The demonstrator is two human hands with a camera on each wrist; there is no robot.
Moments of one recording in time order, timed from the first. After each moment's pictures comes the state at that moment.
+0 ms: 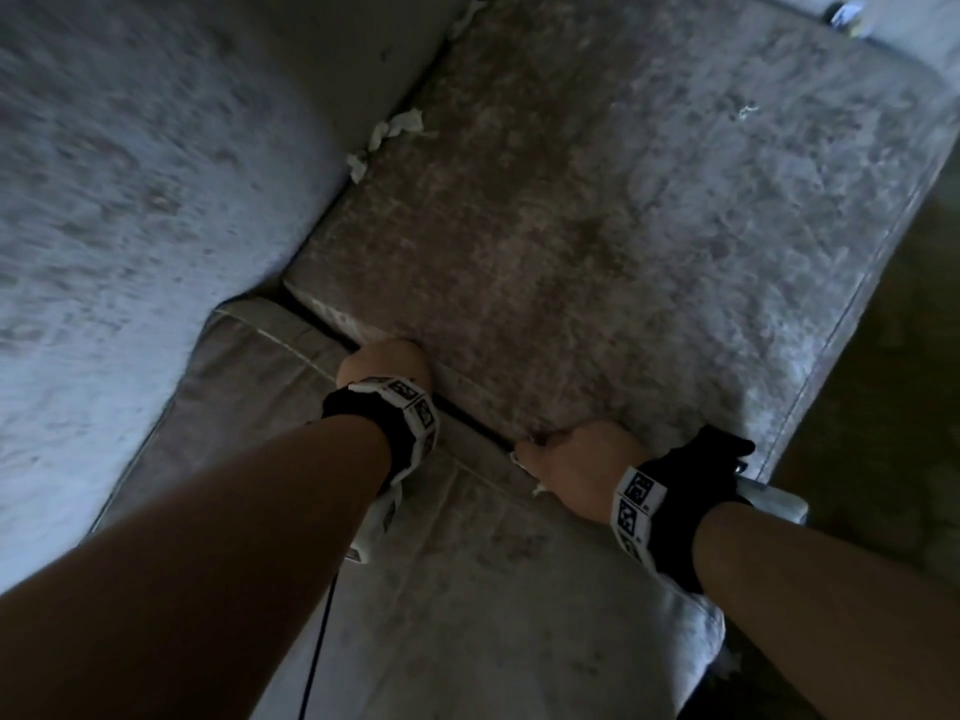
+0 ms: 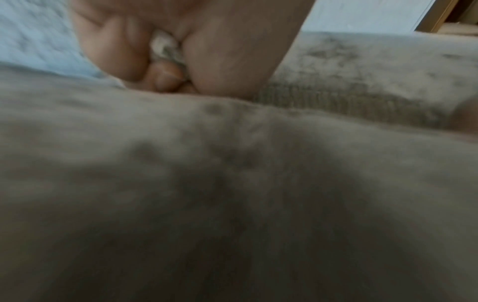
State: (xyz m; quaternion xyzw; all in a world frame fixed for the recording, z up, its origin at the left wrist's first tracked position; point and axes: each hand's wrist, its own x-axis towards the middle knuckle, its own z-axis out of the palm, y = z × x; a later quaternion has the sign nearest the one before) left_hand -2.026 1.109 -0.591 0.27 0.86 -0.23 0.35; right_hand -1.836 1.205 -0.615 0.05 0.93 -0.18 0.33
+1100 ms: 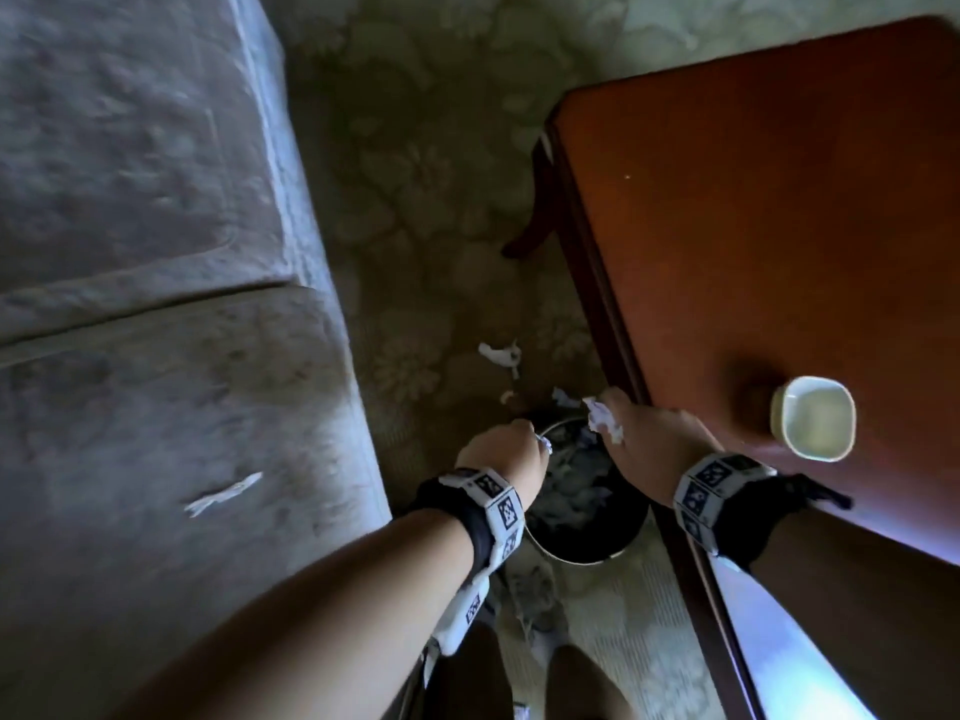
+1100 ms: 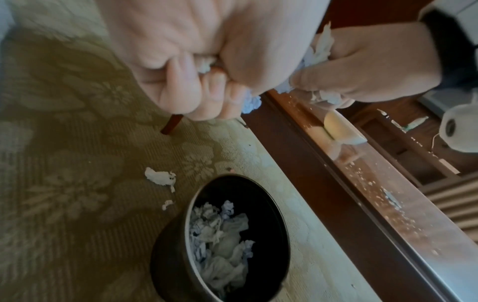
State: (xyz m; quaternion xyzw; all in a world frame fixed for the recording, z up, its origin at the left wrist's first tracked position) left_hand -1.480 0.974 -0.560 0.62 0.61 -0.16 0.47; right_hand -1.311 0.974 -0.518 0.63 0.72 -0.21 0.22
